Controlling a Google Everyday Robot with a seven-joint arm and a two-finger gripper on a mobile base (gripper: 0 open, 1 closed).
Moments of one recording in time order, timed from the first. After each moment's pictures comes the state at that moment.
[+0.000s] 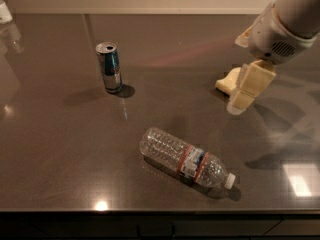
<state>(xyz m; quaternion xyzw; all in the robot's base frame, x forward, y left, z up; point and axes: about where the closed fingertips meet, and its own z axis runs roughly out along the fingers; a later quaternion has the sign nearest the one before) 0.506 -0.160 0.954 -0.61 0.76 0.01 0.22</state>
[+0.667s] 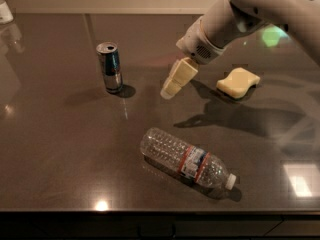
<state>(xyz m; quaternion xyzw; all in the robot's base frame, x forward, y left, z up) 0.601 -0.038 0.906 -0.60 0.73 0.13 0.30</state>
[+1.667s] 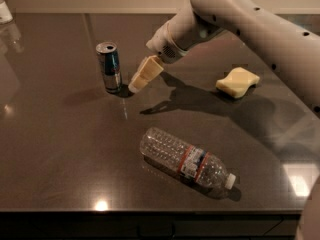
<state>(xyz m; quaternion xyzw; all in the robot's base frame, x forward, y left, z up) 0.641 0.051 0.890 -0.60 0.70 0.20 0.33</state>
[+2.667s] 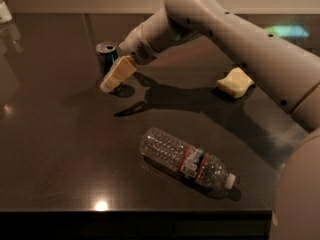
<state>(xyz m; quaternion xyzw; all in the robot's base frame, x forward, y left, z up) 0.636 0.125 0.891 -0.60 0.67 0.27 0.34</state>
